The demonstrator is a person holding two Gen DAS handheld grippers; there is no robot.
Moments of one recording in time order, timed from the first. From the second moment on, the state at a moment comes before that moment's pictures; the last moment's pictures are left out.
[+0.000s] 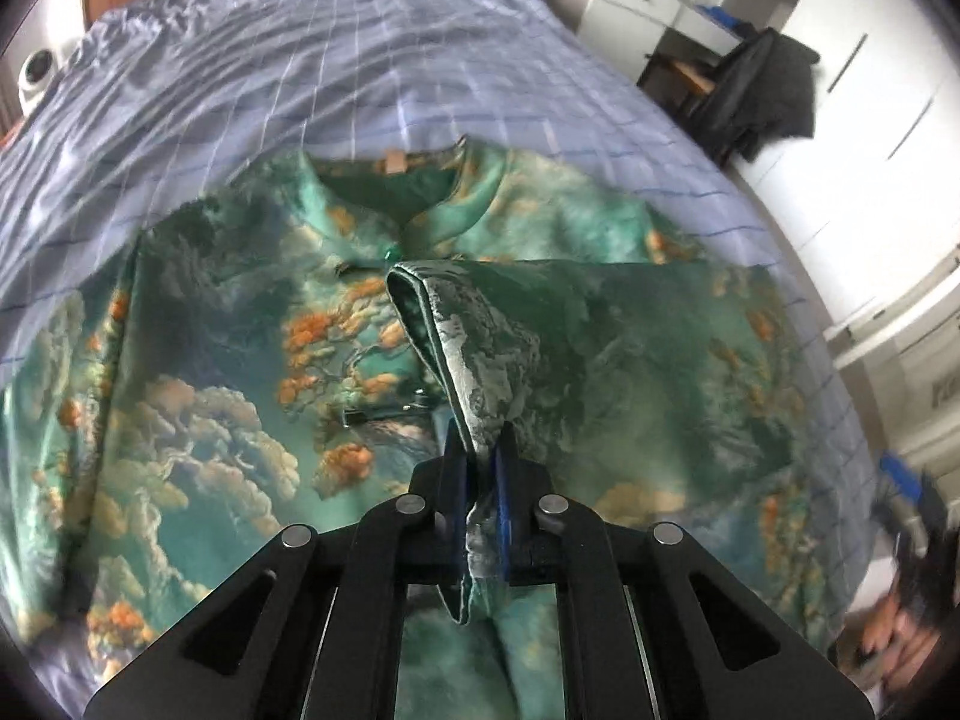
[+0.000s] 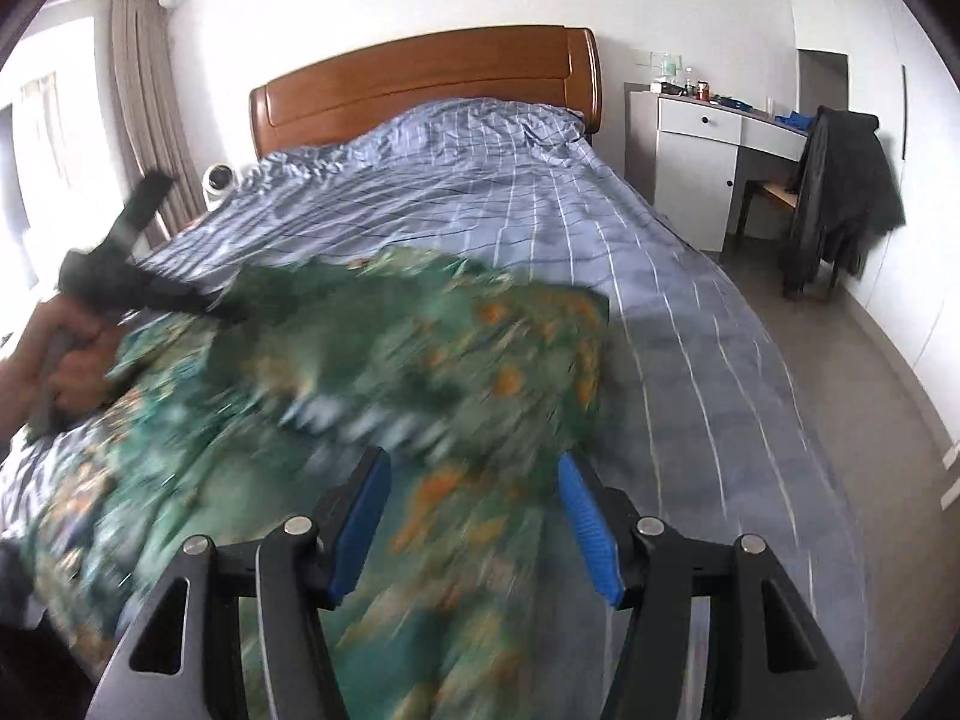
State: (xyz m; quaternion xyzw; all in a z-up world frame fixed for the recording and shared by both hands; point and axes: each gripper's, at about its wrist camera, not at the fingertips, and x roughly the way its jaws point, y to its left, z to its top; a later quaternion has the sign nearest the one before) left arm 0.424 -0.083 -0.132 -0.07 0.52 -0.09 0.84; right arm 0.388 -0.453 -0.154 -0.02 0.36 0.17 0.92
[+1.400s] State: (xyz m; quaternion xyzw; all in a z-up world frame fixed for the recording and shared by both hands) left arm 0.313 -0.049 -0.135 -0.03 0.49 -0.06 0.87; right arm 0.439 -0.402 -0.202 -0.04 0.50 0.17 0.85
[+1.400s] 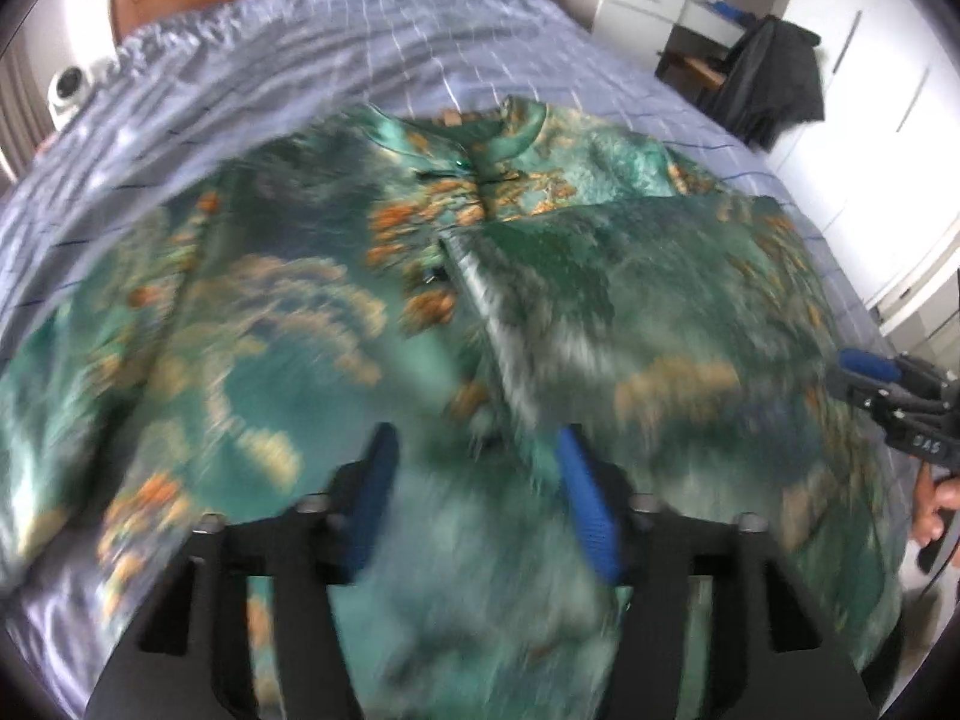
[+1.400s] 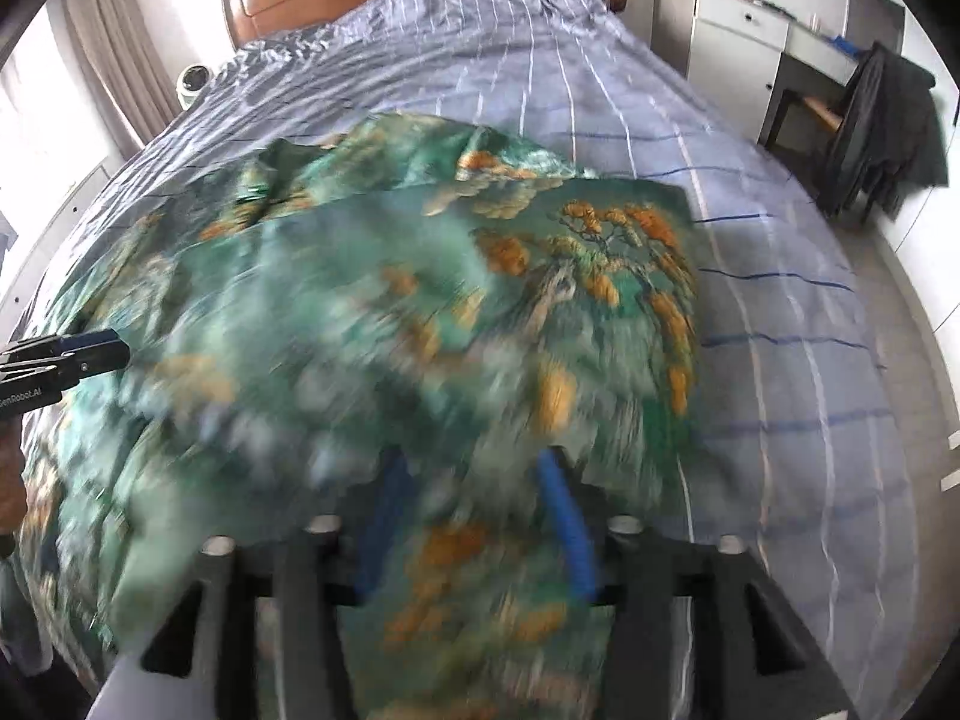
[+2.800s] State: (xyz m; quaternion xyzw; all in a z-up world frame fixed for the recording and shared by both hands) left arm 0.134 0.344 -0.185 -0.43 0.34 0.27 0.79; right arm 0.174 -0.270 -0.140 -0.07 0.43 0.25 0.87
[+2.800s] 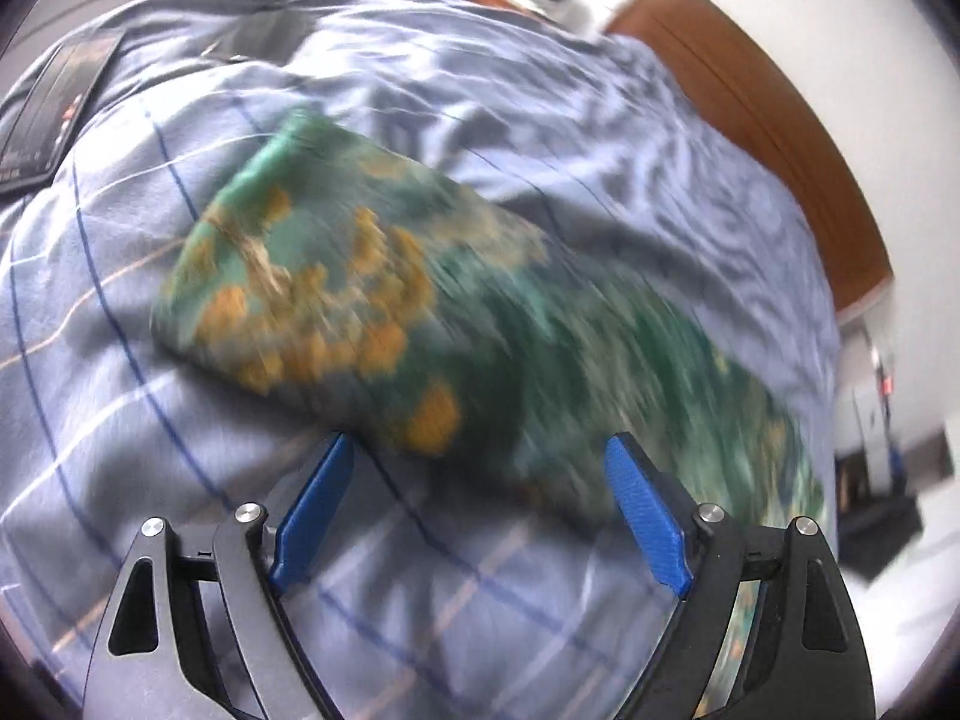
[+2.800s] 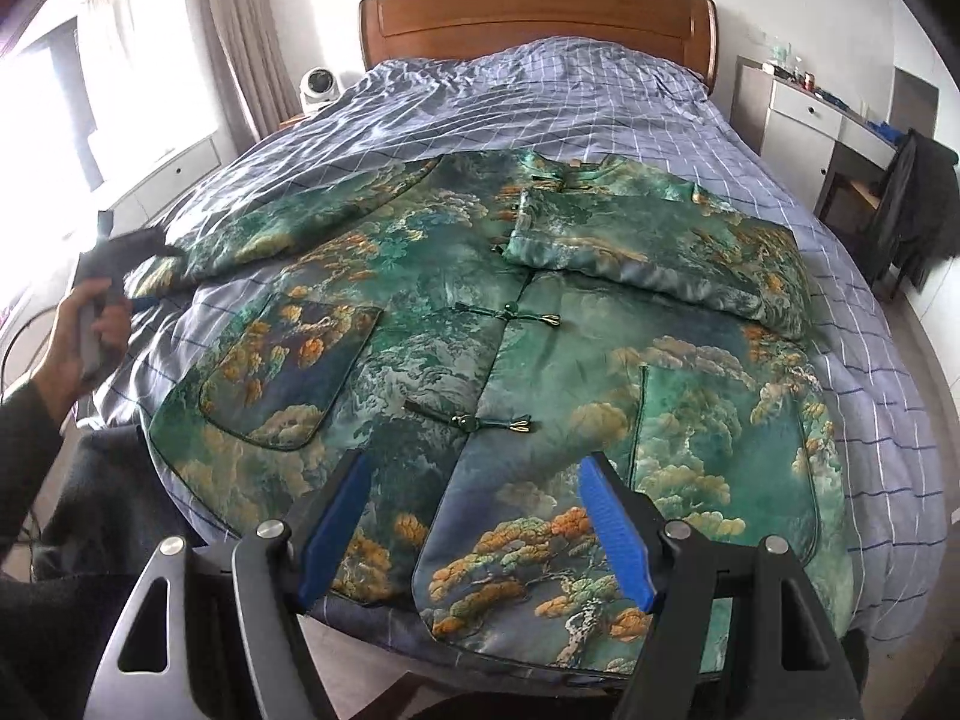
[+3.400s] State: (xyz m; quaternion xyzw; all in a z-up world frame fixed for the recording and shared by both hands) left arm 0.188 0.119 -0.043 0.10 0.24 0.23 0.94; right arm 0.169 -0.278 -0.143 -0.05 0.42 0.25 0.87
